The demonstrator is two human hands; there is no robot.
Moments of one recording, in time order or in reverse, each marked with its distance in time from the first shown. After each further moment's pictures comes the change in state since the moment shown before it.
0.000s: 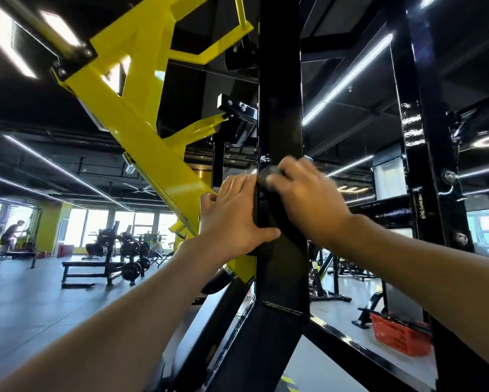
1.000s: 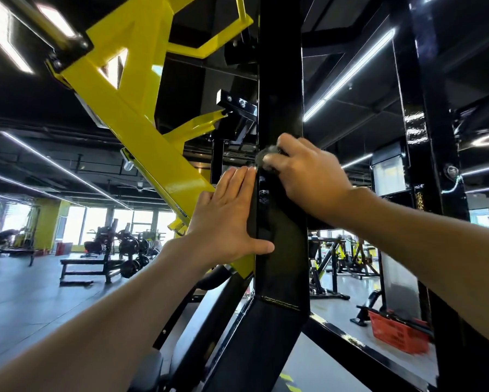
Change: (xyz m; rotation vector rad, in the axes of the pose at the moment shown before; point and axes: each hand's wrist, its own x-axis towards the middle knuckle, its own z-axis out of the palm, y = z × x) left_hand -0.011 -0.010 0.000 0.175 -0.156 0.077; right_hand 0.021 0.010 -0.001 -0.025 0.035 0.040
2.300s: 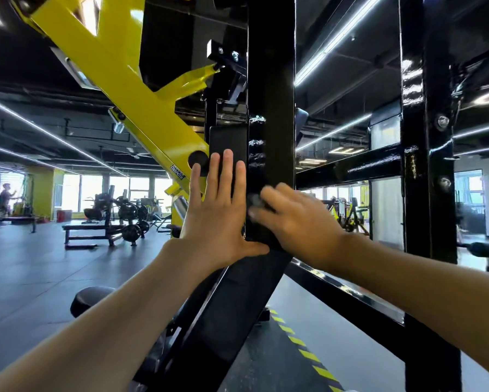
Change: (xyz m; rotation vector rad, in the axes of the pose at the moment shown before) left_hand -0.062 0.025 0.037 0.202 0.009 -0.038; right_hand -0.118 -0.056 0.001 0.086 -0.146 -0.281
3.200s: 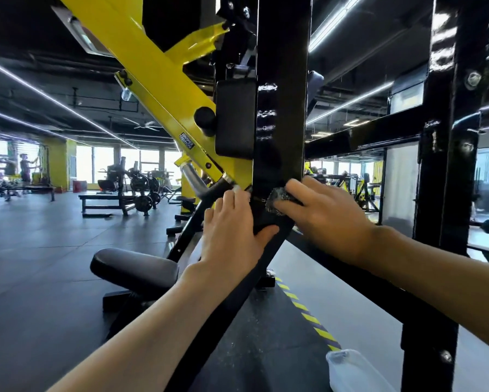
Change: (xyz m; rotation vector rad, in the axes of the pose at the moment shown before) left_hand -0.060 0.041 0.037 -0.531 0.017 -0.264; right_hand -0.052 -0.017 0.001 0.022 -0.056 0.040
